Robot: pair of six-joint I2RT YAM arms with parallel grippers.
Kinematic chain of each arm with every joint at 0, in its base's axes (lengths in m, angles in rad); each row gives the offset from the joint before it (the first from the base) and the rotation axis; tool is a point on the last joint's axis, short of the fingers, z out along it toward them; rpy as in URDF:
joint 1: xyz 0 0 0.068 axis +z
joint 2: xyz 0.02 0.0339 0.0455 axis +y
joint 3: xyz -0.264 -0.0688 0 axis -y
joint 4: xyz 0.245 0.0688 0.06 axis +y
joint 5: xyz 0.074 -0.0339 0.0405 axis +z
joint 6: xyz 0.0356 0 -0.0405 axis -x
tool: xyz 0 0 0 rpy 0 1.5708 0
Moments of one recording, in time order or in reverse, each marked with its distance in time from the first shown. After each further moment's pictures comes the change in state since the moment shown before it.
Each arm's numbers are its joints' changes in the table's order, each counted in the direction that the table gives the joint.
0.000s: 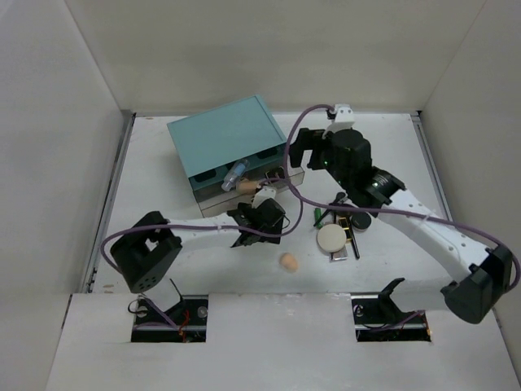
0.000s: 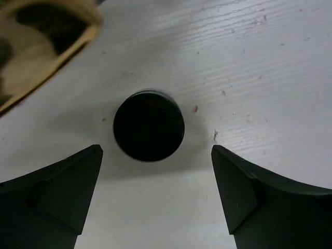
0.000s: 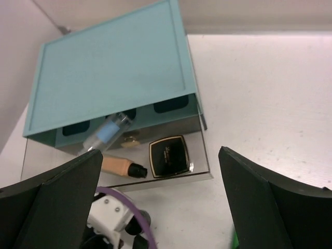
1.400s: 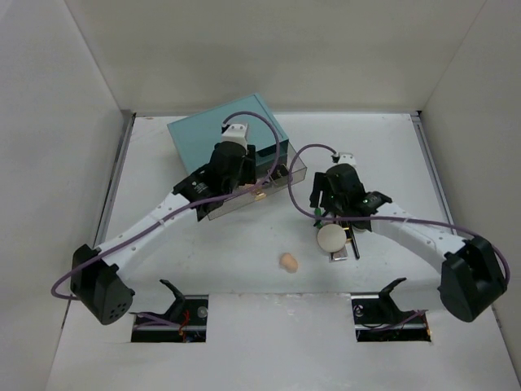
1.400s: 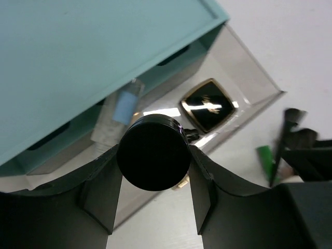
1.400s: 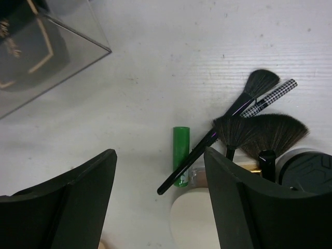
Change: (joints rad) left arm 0.217 -0.280 0.312 0.061 0.005 -0.277; right arm -0.114 -0.032 -0.398 0.082 0.020 -0.160
